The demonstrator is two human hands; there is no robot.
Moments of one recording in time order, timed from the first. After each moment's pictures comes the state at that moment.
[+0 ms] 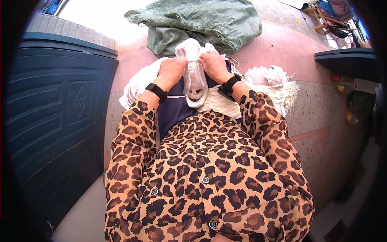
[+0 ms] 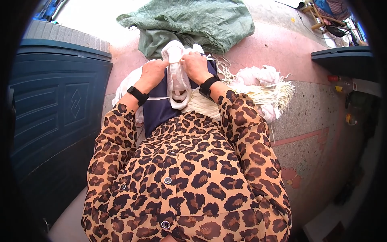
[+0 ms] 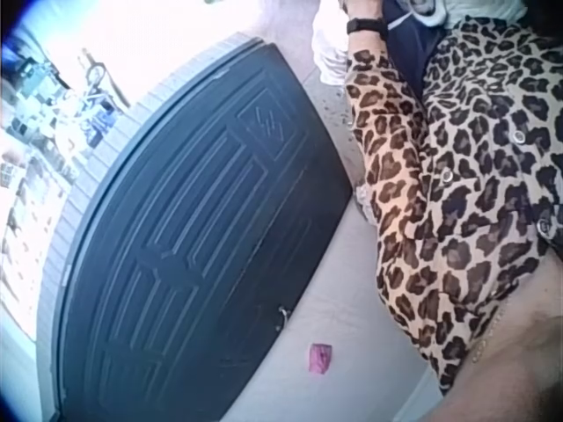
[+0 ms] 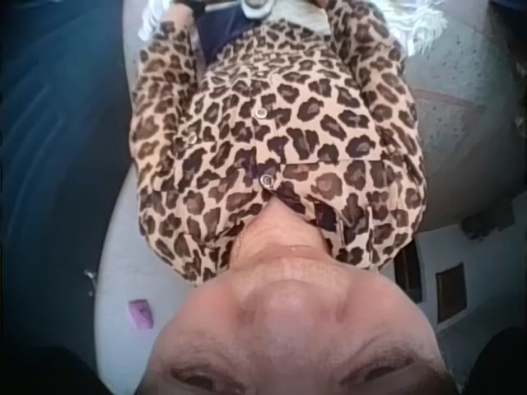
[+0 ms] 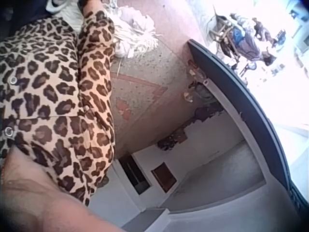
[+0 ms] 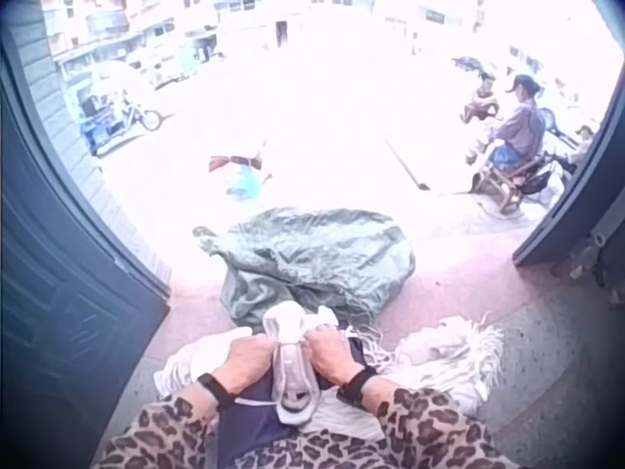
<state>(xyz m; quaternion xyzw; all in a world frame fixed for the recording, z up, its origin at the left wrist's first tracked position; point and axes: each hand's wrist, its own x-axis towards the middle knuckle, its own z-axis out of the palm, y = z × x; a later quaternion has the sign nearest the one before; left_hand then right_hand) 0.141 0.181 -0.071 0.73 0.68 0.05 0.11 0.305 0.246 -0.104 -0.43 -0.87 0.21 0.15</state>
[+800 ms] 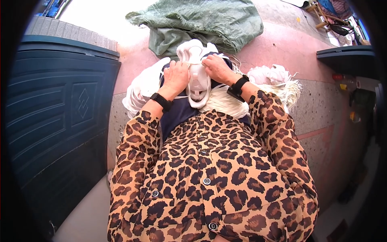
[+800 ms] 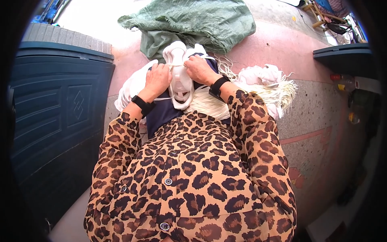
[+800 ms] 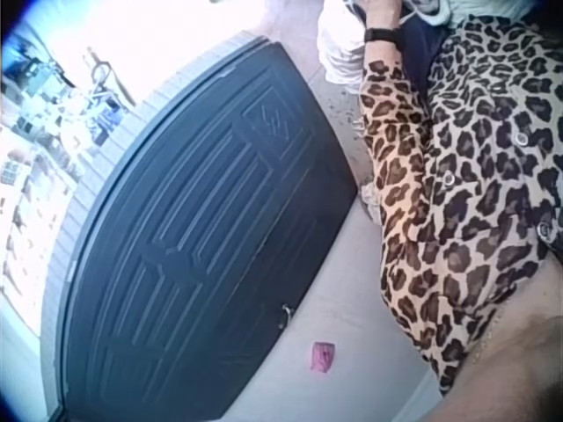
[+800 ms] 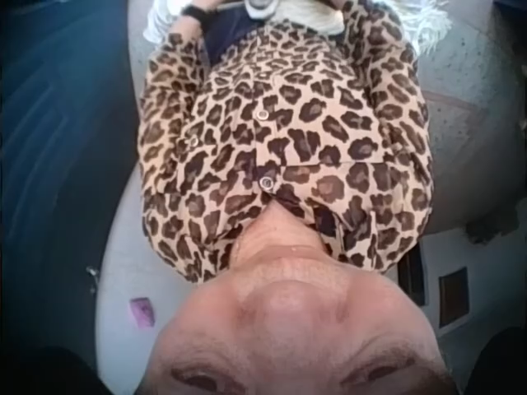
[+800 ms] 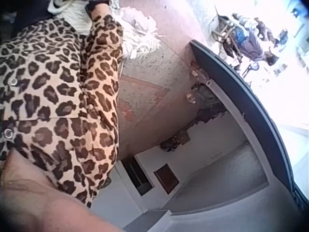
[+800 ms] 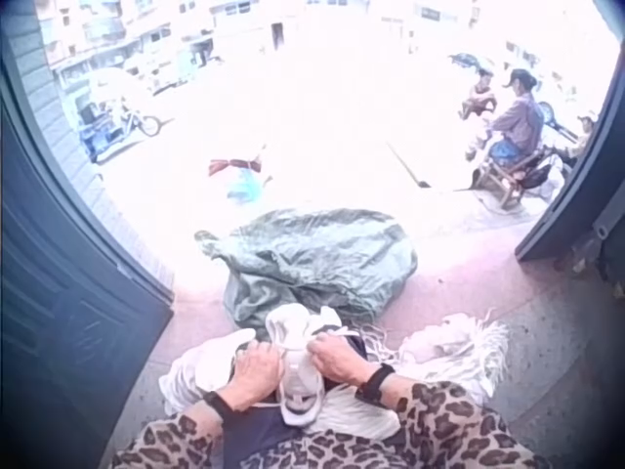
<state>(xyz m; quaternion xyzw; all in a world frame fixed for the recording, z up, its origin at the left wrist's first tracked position) 0.159 0.158 -0.073 0.70 0.71 0.06 0.05 0.324 0.252 -0.120 -0.26 -0.91 0.28 0.17</state>
